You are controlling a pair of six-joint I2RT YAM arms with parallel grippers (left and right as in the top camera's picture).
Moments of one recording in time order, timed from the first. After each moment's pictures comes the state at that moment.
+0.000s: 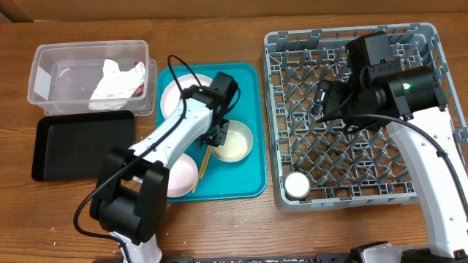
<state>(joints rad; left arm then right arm) -0.44 1.90 1.36 -0.97 -0.18 -0.26 0.24 1.52 1.66 -1.35 0.00 0.52</state>
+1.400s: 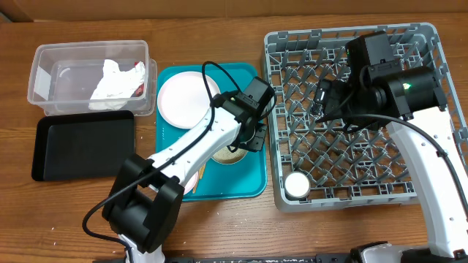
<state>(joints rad) -0.63 1.90 1.43 -0.91 0.06 -0.37 0.24 1.52 1.66 -1.34 0.00 0.51</state>
